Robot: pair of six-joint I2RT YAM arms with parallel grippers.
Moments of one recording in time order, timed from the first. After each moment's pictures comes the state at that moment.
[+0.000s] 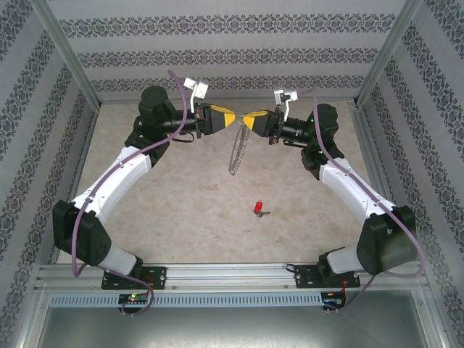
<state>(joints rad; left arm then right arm) -0.38 1.49 1.36 0.19 1.02 -0.59 0.30 1.40 1.07 0.55 -1.04 0.71</state>
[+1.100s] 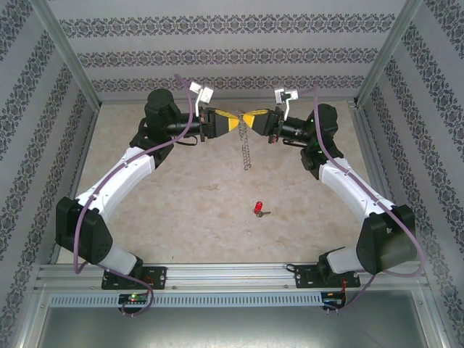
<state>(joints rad) -0.39 1.52 1.34 0.21 1.02 -0.58 0.30 1.41 1.07 0.58 -1.02 0.73</state>
